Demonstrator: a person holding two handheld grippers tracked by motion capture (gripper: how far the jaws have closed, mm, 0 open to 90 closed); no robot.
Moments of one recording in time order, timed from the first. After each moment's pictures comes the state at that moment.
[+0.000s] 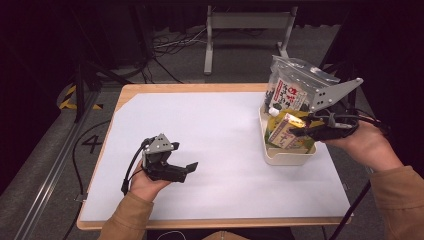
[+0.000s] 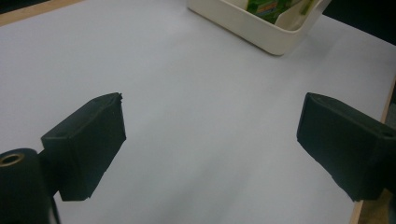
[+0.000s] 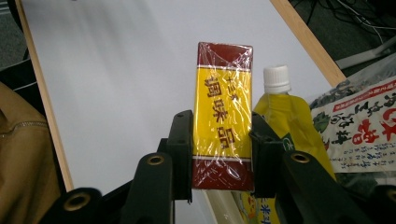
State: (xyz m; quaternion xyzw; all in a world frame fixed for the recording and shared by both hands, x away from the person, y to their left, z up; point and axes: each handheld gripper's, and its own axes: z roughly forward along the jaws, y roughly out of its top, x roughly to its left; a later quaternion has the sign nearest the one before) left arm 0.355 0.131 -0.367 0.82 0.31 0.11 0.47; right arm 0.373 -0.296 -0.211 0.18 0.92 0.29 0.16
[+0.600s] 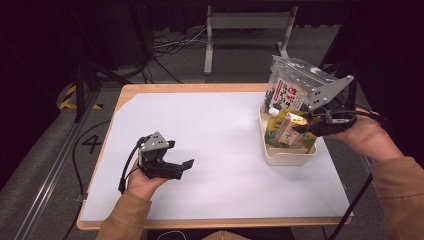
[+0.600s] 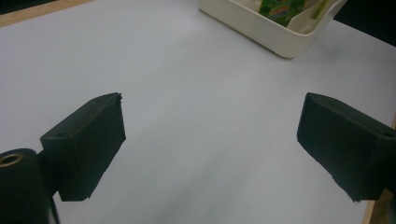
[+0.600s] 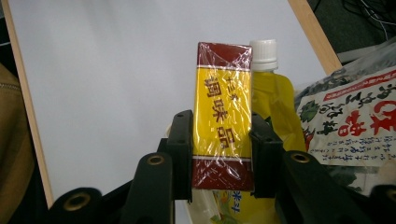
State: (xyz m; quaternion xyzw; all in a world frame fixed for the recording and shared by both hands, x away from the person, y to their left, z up) left arm 0.360 0.138 -0.368 0.81 0.32 0.12 0.47; right arm 0.394 -0.302 -0.221 0.14 0.94 0.25 0.16
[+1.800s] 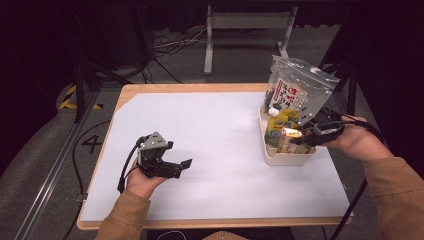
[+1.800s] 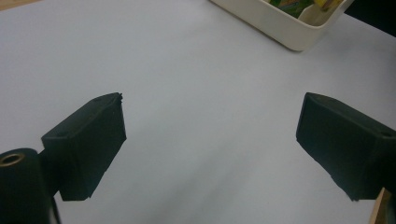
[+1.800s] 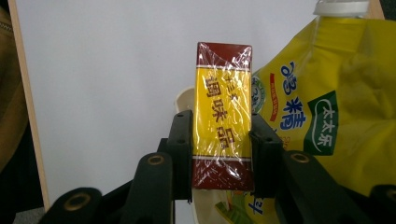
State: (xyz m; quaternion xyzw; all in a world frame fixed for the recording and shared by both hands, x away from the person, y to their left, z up) left arm 0.366 0.141 -0.375 0.82 0.34 0.11 0.46; right arm 0.404 -0.299 -0.260 0.10 0.97 0.19 0.13
